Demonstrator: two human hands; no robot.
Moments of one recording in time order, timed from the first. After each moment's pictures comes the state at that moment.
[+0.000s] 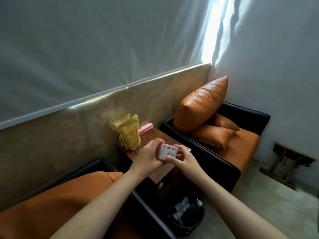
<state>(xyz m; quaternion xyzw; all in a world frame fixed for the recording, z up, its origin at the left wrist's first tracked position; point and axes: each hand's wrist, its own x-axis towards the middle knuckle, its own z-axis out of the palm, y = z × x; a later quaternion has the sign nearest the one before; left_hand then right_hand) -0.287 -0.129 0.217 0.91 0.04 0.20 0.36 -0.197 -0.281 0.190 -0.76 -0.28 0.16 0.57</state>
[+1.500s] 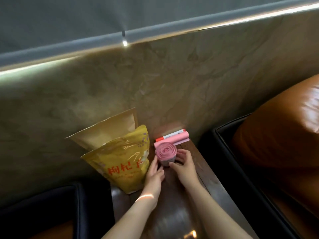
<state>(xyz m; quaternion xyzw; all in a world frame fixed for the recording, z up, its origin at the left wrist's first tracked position) 0.080 0.119 -0.069 0.43 0.46 0.27 0.73 0.186 0.082 -0.109 -0.69 -0.24 0.32 0.60</state>
